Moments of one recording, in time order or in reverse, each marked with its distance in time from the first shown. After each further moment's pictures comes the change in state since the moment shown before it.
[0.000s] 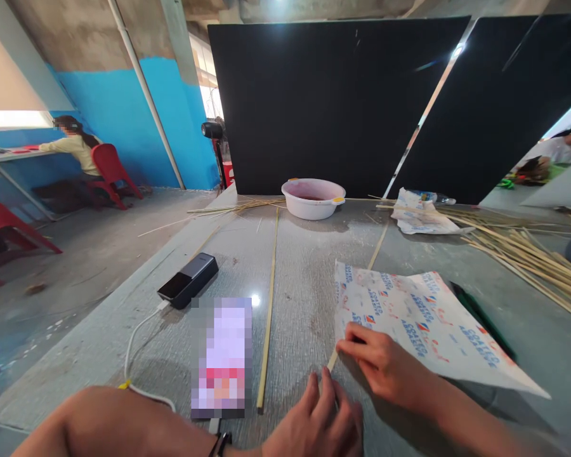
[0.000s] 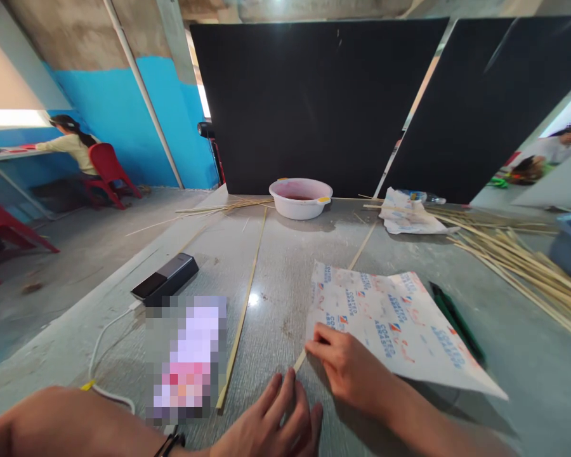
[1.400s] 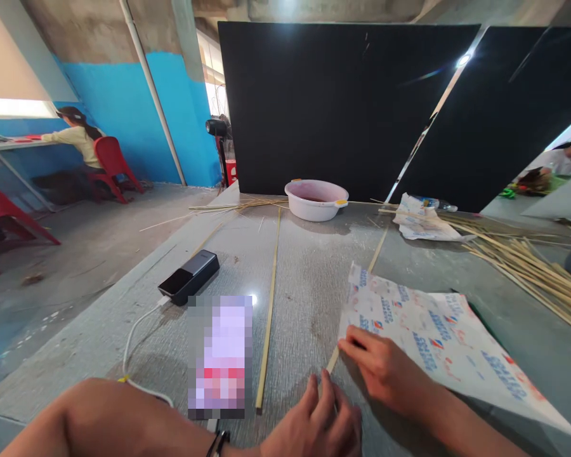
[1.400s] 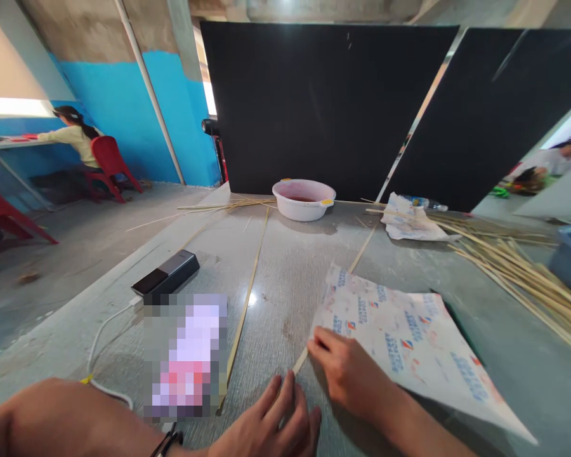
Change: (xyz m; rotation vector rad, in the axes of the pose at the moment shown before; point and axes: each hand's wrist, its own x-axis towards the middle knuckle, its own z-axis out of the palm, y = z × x) left_hand -0.002 0.006 0.007 0.003 -0.058 0.024; right_hand 0.001 -0.007 0.003 -0.120 0.006 -0.048
